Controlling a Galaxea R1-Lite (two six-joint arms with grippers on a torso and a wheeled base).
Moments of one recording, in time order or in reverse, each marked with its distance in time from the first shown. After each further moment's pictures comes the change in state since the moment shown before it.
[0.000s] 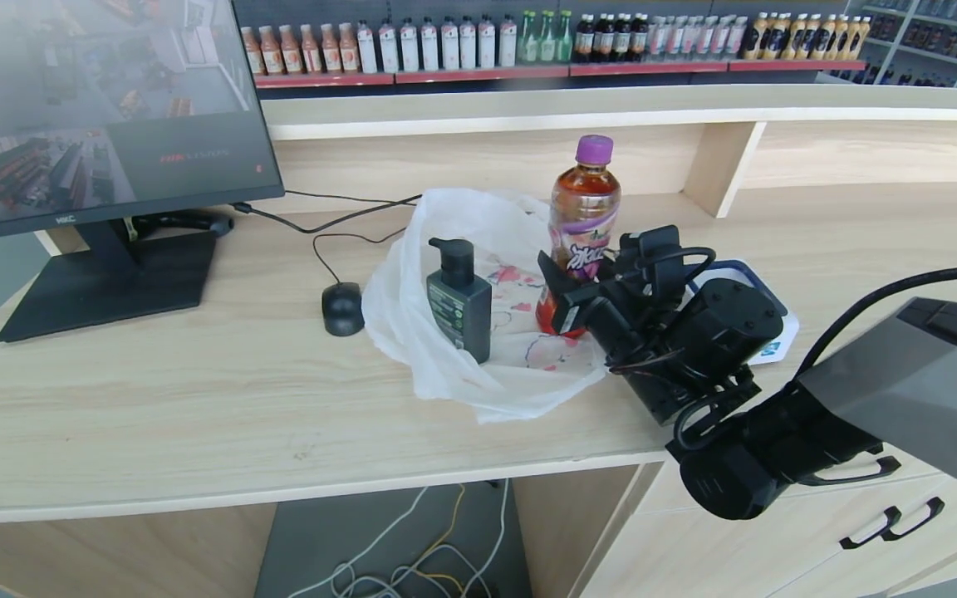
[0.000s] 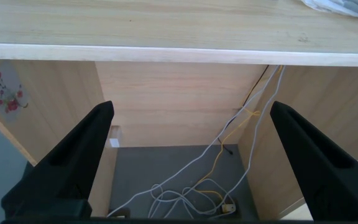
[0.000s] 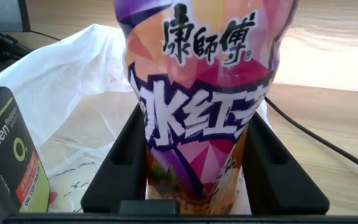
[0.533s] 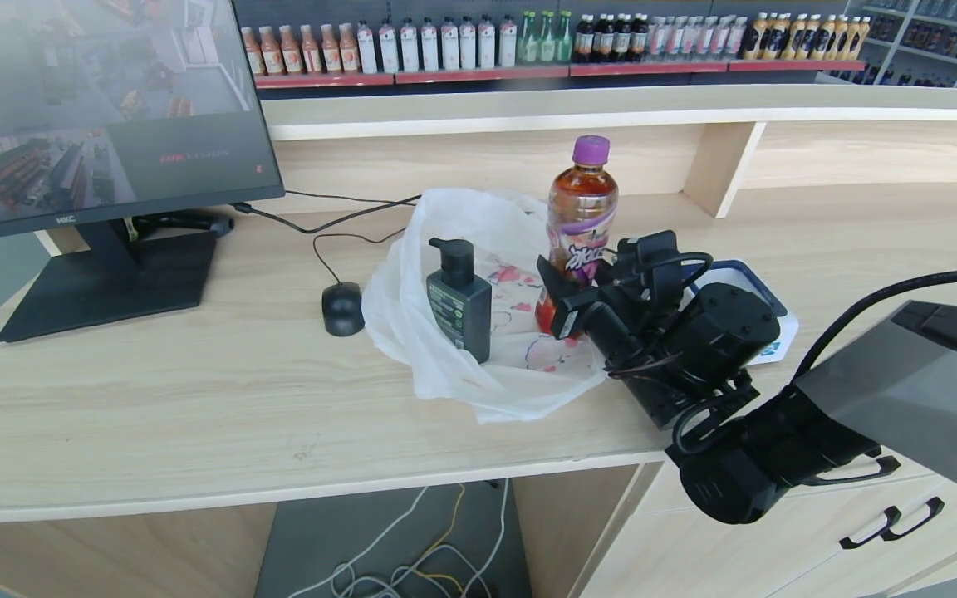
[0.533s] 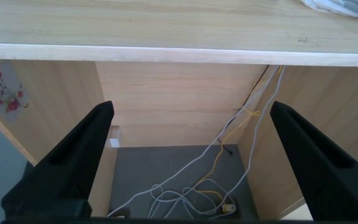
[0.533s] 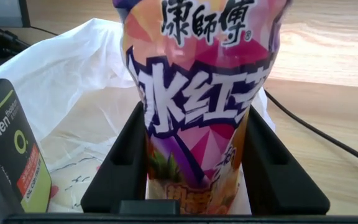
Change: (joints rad) left arm 0.000 0.000 0.000 0.000 0.000 0.000; right arm 0.003 0.006 0.011 0.000 -0.001 0.003
